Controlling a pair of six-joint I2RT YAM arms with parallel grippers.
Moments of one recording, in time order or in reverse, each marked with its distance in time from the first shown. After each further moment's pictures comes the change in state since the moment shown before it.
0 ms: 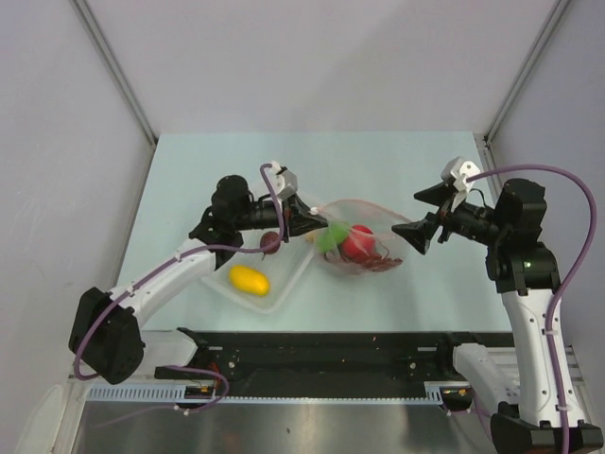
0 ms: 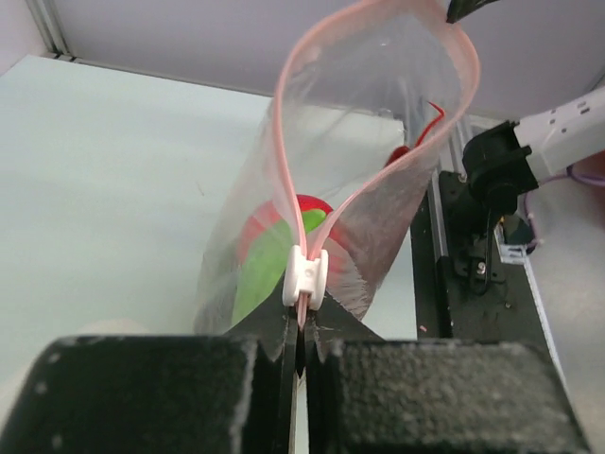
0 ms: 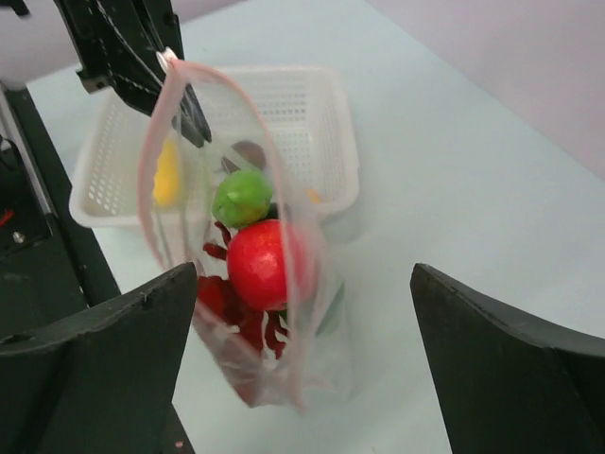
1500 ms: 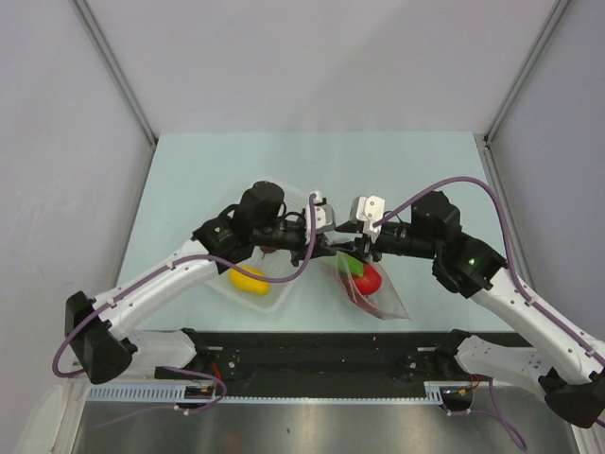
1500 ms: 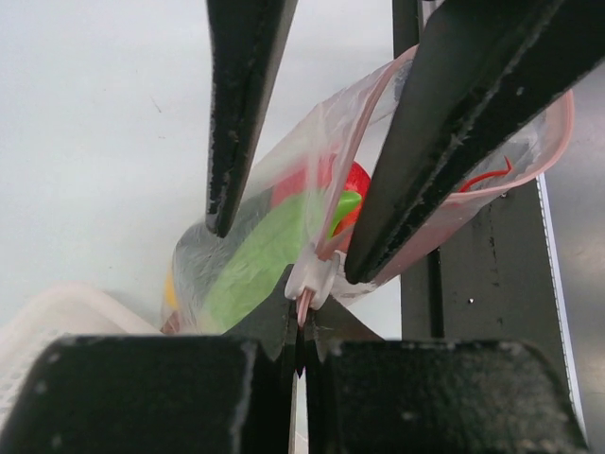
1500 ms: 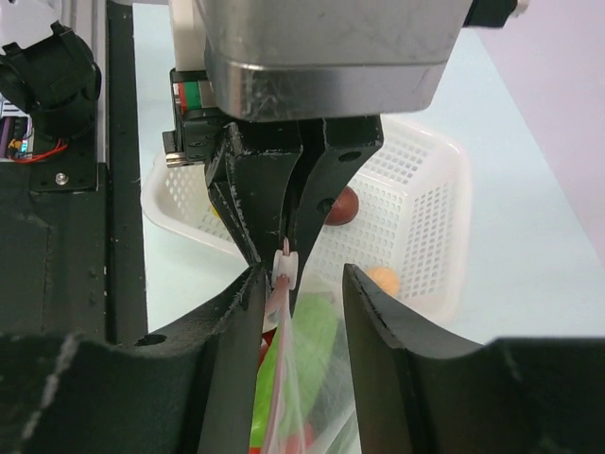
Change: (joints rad) left arm -0.269 -0.028 0.264 -0.735 -0.272 0.434; right arm 0.740 0.127 -0.050 0.185 0.420 -0.161
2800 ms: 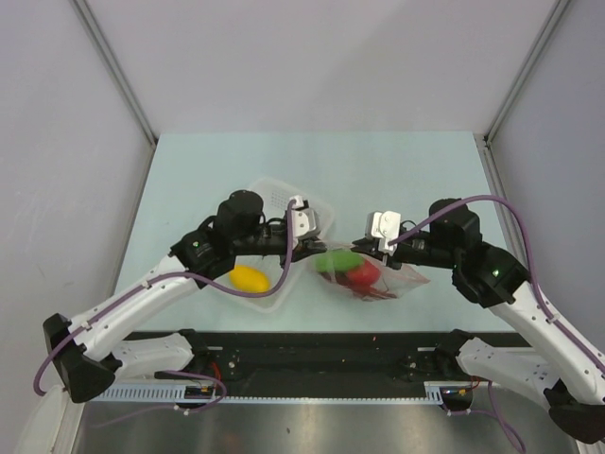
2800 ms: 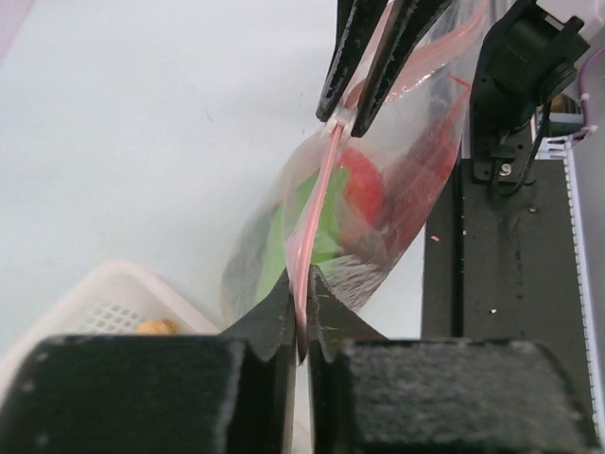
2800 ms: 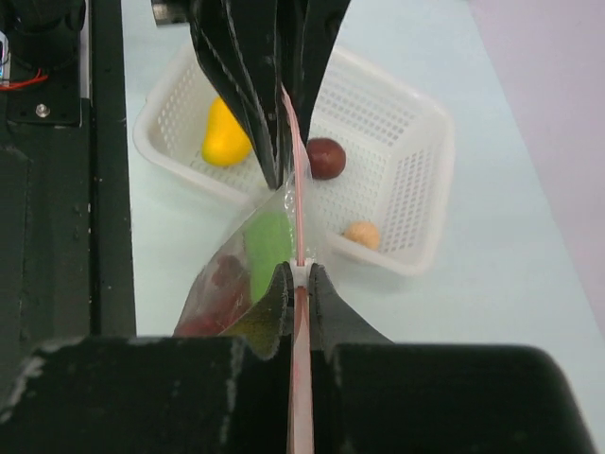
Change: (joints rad) left arm -0.007 -0.145 -0.066 0.026 -0.114 -0.013; right arm -0.047 -0.097 0.010 -0.183 -0.005 -0.154
